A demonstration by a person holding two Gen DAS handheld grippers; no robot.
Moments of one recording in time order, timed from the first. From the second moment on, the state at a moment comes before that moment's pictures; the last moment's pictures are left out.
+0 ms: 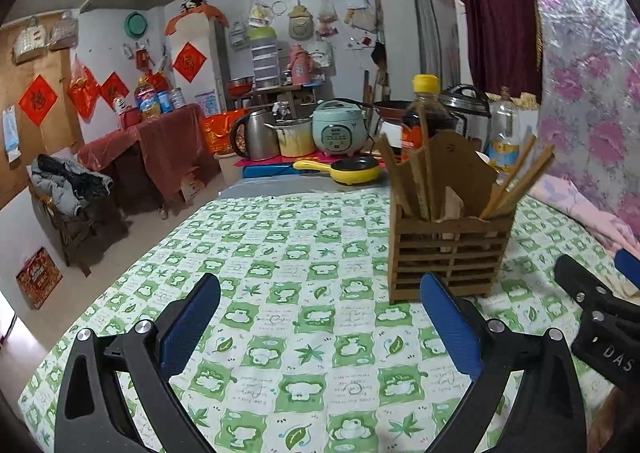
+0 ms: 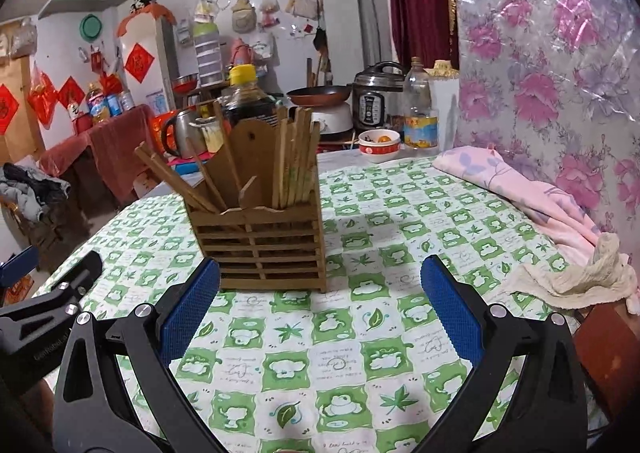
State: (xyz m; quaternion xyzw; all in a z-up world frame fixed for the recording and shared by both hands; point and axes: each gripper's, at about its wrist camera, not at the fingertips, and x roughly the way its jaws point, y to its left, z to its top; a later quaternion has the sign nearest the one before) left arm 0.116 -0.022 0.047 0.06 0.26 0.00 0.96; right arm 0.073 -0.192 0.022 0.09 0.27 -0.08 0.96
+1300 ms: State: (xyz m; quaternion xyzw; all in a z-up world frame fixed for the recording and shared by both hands) left arm 0.118 -0.024 0.040 0.06 0.28 -0.02 0.96; right arm 0.067 -0.186 0.023 0.07 0.27 -0.07 0.96
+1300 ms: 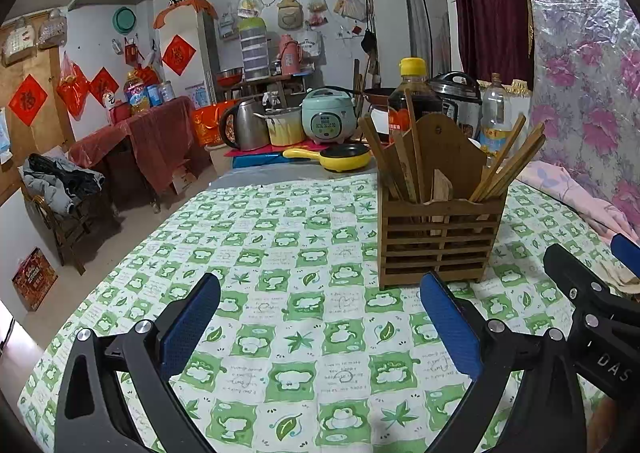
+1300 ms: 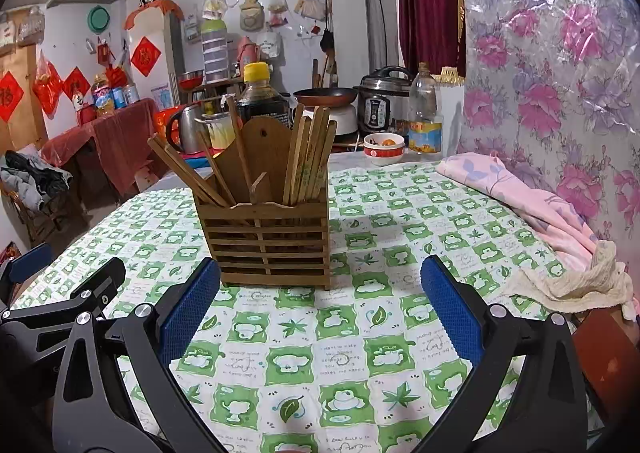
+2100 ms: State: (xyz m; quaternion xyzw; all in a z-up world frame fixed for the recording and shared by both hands) left arm 0.118 -0.022 0.039 0.06 0.28 -0.02 0.96; right arm 0.068 -0.189 0.023 0.07 0.27 -0.08 0.96
